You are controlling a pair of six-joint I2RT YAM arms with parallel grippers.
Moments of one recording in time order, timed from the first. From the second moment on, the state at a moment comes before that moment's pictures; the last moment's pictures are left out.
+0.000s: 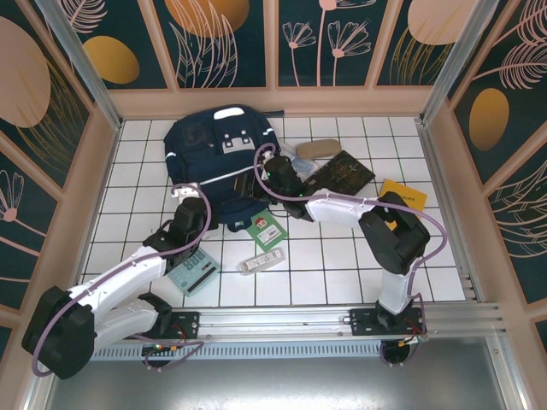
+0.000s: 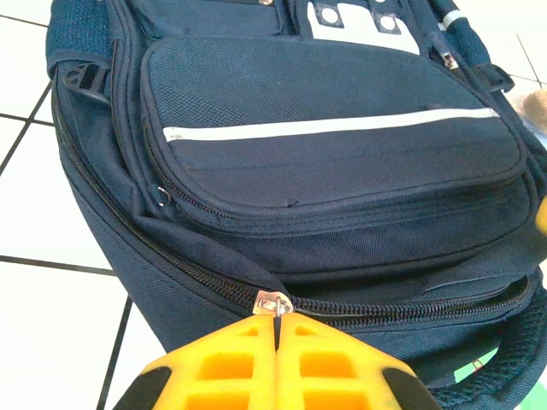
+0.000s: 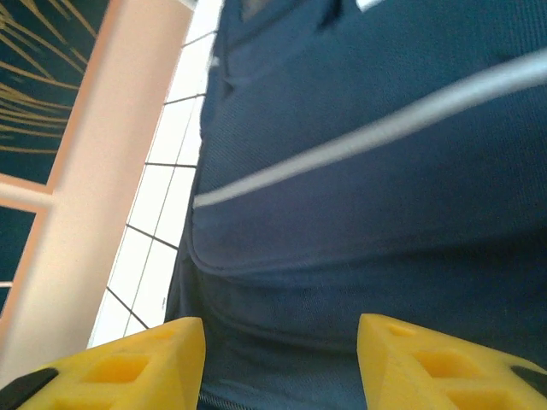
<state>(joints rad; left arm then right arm) -0.56 1.06 0.49 -0.05 -0.38 -0.57 0.81 1.85 1.13 0.21 -0.18 0.84</state>
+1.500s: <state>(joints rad) -0.55 1.05 0.41 0.06 -0.32 -0.57 0.78 1.97 1.24 0.04 0.03 1.09</state>
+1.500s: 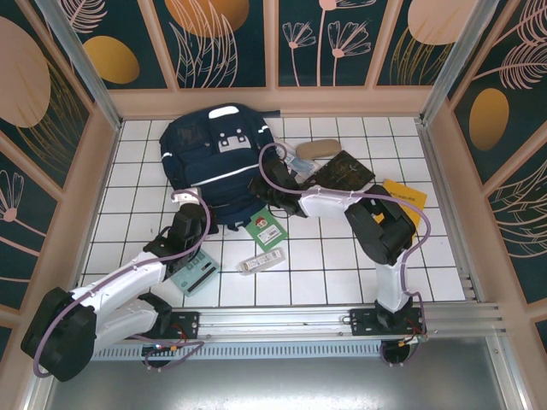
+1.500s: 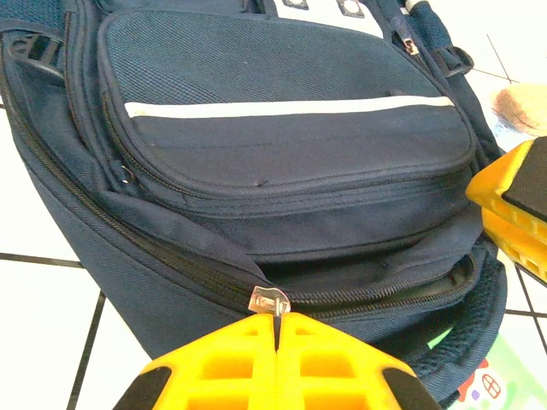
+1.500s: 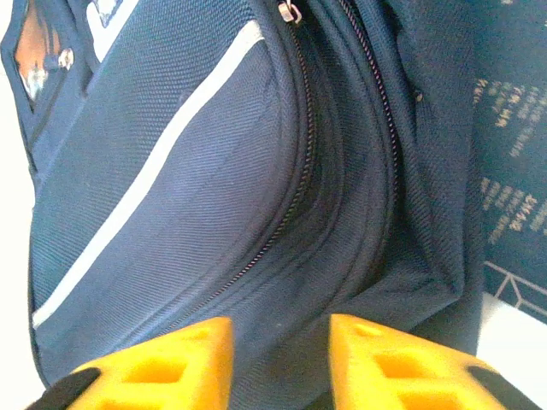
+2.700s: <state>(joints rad) -0.55 1.10 0.45 -0.06 -0.60 -0.67 0.67 1.79 1.22 0.08 0.04 0.88</state>
